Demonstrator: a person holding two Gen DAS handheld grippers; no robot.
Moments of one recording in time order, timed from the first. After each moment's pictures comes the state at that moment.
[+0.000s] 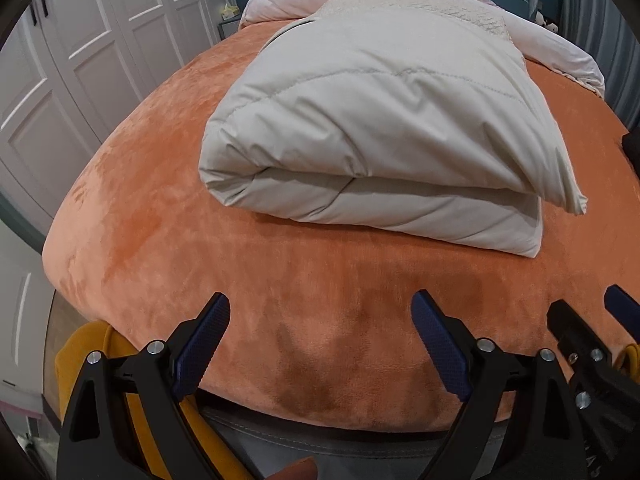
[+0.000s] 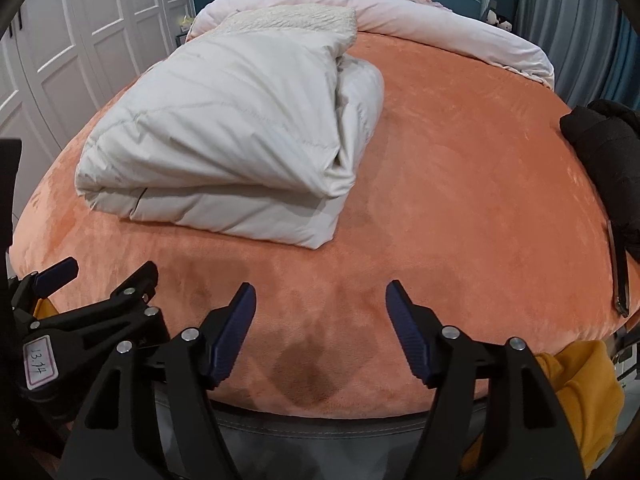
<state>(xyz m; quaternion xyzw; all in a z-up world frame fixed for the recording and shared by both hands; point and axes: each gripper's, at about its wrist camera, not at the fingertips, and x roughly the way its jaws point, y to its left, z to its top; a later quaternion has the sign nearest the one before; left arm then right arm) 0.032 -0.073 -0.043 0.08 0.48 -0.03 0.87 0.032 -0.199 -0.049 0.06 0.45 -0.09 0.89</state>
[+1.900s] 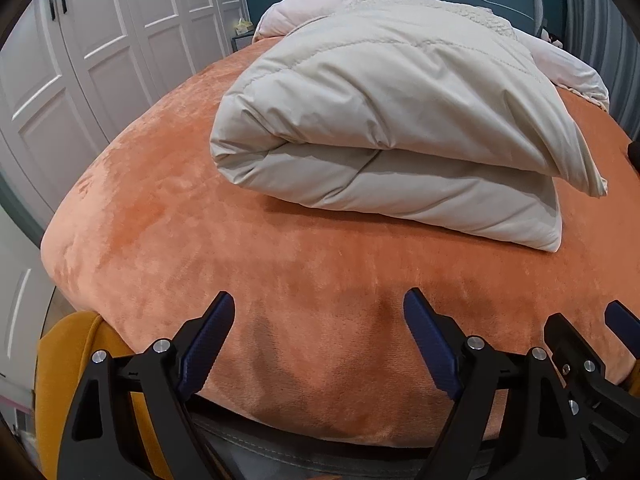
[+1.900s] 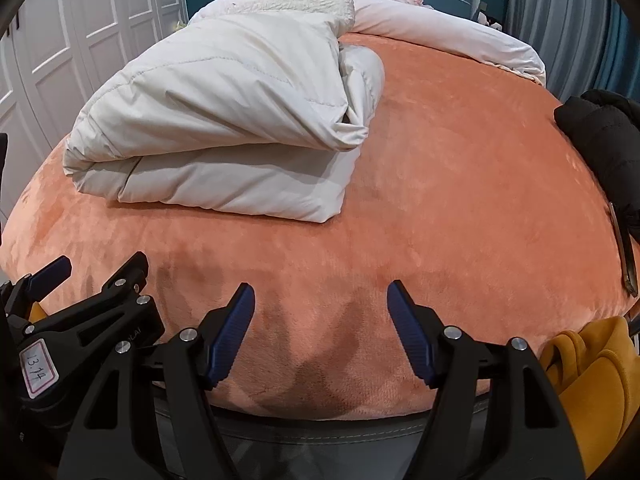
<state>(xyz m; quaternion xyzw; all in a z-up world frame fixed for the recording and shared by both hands) 0.020 -0.062 -0.063 0.07 0.44 -0.02 0.89 0.019 -0.178 -0.070 0.06 0.44 -0.11 0.89</state>
